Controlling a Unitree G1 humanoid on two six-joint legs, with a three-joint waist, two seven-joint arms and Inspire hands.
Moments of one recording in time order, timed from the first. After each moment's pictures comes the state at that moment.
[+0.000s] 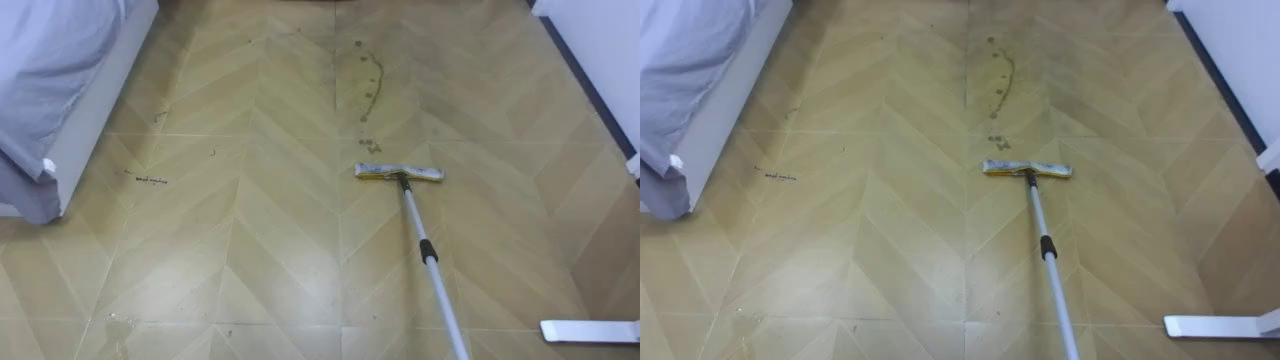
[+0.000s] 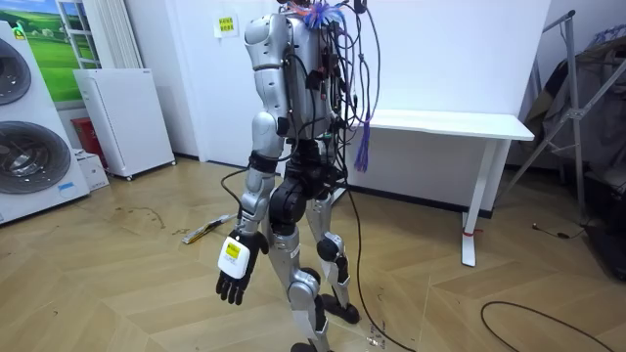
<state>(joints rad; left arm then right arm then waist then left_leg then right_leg) 0.16 0.19 0.07 1.14 0.11 0.04 0.14 0.08 -0.25 0.05 1.25 -0.09 0.03 0.08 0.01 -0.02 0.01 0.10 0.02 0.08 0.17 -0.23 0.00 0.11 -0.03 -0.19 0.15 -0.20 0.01</state>
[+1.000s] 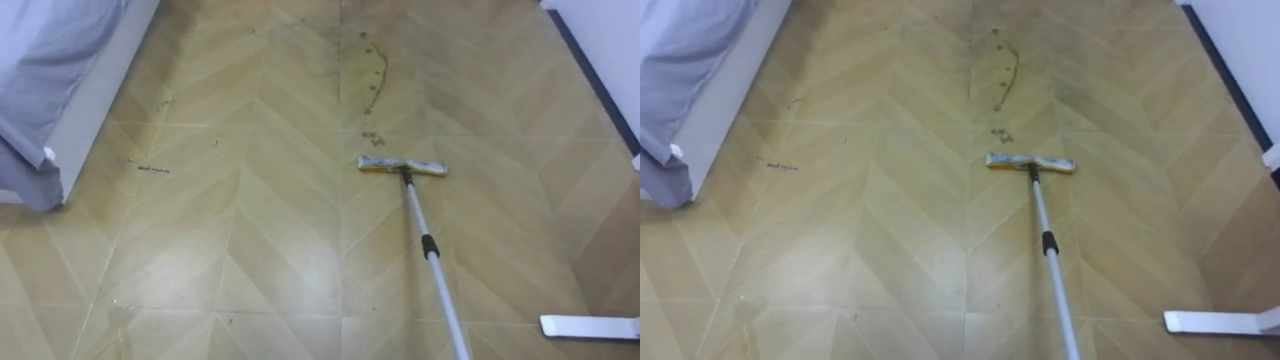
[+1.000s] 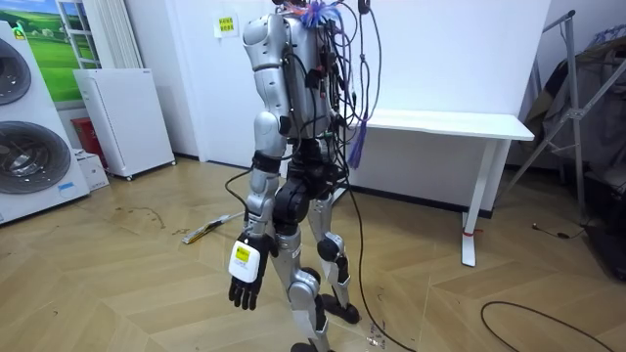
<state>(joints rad) 0.16 0.19 0.06 1.14 0.13 0.08 0.14 0.08 -0.24 0.06 1.25 -0.06 0.04 0.07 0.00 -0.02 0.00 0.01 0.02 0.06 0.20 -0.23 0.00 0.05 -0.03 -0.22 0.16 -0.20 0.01</state>
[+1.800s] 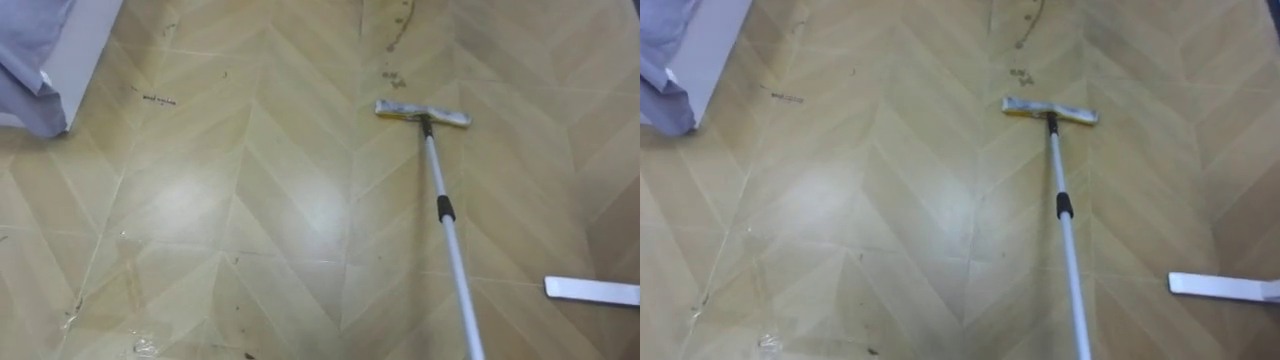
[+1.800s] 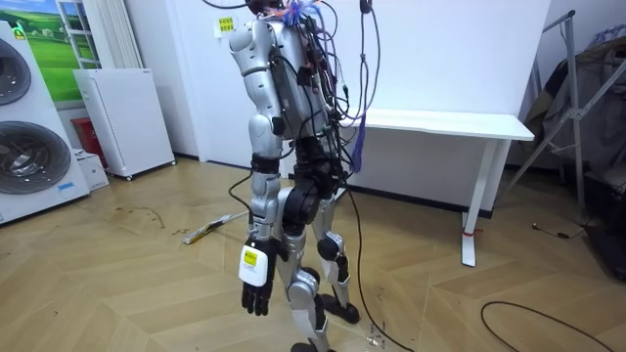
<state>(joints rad) 0.08 0.19 0.01 1.20 0.15 0.07 0.18 0.07 -0.29 0.10 1.24 0.12 -0.02 0.14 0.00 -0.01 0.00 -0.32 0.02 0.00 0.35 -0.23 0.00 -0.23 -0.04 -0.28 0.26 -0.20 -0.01</state>
